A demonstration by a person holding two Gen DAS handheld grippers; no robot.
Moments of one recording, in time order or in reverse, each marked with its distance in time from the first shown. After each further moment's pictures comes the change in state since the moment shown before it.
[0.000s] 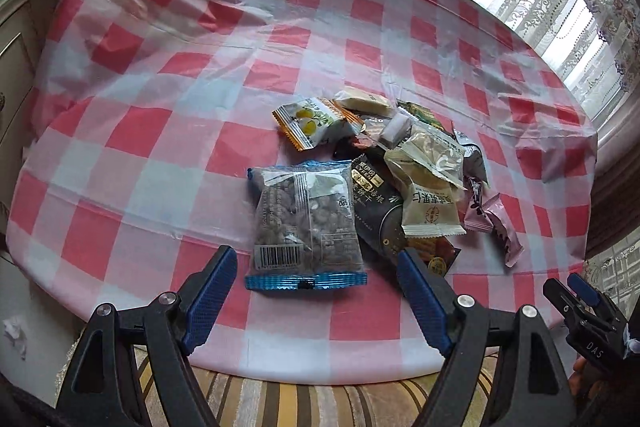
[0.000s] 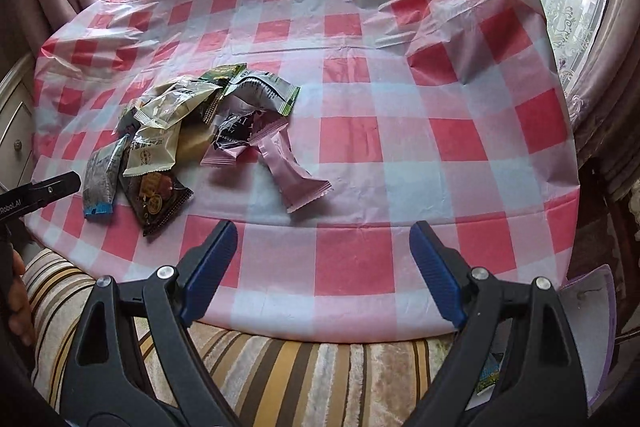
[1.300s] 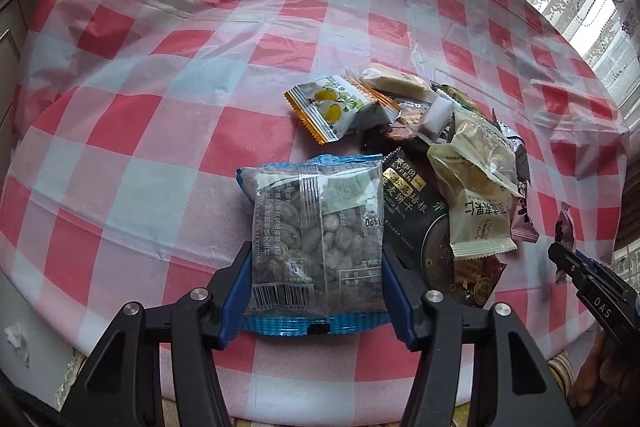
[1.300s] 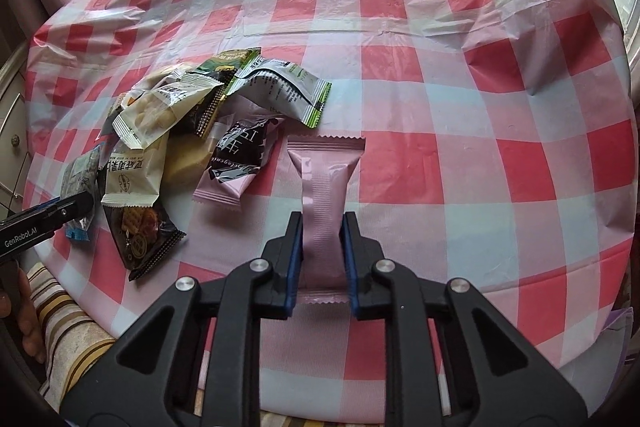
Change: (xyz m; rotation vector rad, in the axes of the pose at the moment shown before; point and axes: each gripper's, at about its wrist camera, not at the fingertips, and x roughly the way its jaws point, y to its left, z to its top) left arm 0.037 0.004 0.008 -0.002 0.049 0.060; right arm 0.048 0.012 0.025 -0.020 0.061 0.082
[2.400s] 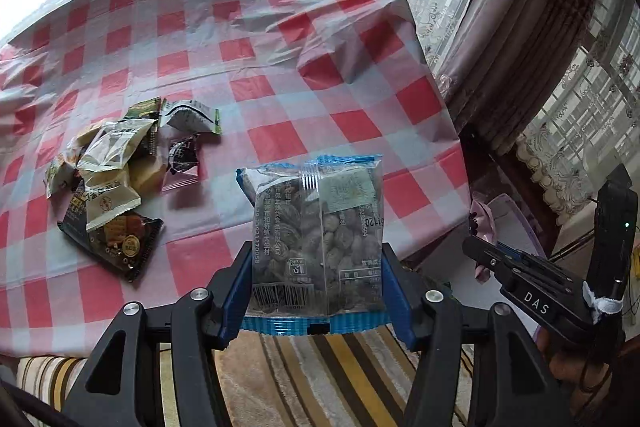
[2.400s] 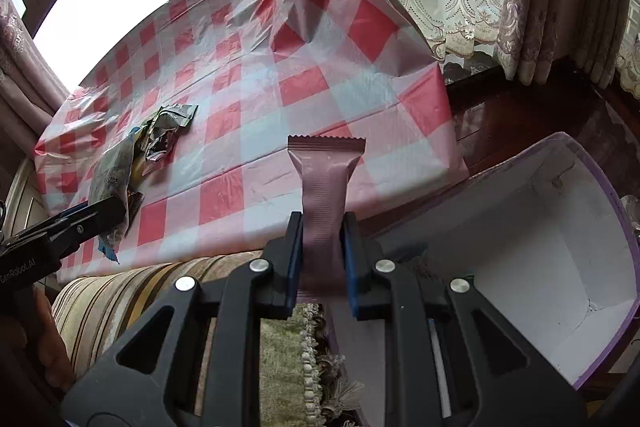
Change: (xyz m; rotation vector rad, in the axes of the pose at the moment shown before) left arm -0.078 -0.238 -0.097 0.518 -0.006 -0.305; right arm -0.123 -0.156 -0.146 0.443 -0.130 -0.037
